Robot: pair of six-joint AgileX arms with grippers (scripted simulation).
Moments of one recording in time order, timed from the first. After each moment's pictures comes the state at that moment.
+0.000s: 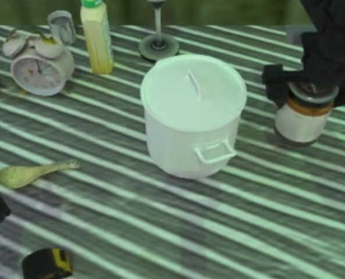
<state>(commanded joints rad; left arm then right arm) 0.00 0.00 0.00 0.00 0.00 0.00 0.29 2.02 1.65 -1.01 0.05 0.28</state>
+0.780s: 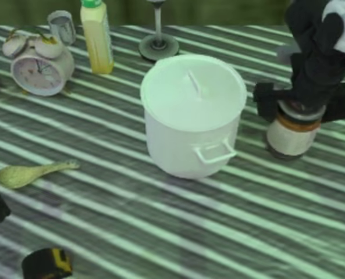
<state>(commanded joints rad) 0.00 0.00 0.00 0.00 0.00 0.00 0.30 2.08 1.54 -0.85 0.06 0.30</state>
